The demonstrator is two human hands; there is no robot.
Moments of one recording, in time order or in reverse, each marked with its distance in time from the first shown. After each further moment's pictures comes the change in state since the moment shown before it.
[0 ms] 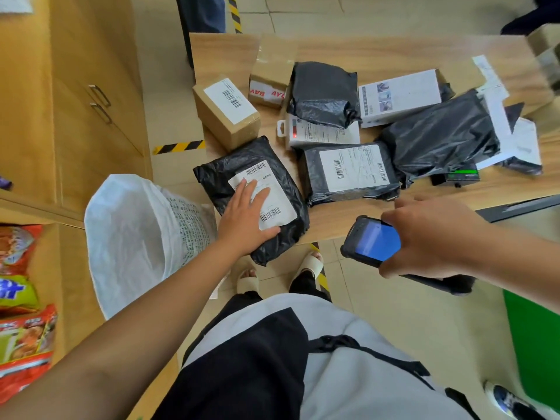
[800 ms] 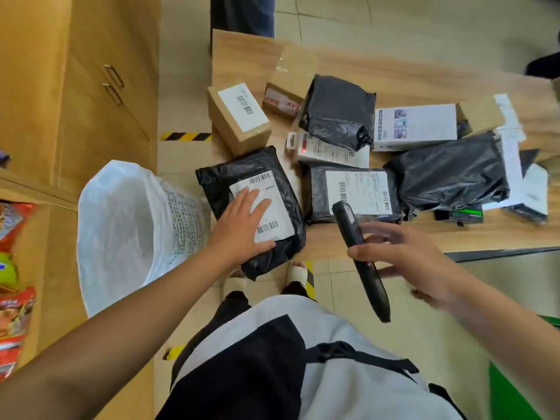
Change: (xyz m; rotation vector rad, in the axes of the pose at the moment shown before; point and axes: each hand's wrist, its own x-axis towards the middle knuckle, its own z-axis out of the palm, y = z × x) left_hand 0.005 0.001 0.001 0.072 -0.018 0.007; right_hand 0.025 0.006 0.001 1.436 -0.126 0.197
